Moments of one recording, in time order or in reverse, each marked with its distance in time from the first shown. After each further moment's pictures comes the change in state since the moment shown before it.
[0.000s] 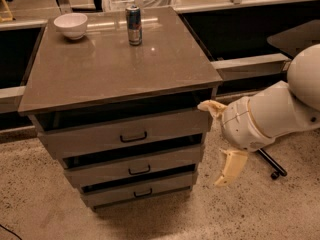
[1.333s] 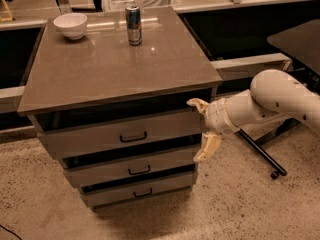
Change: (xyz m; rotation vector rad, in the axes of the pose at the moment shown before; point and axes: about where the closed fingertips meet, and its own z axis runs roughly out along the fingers) arm 0.065 -0.093 0.114 0.032 -0.158 -0.033
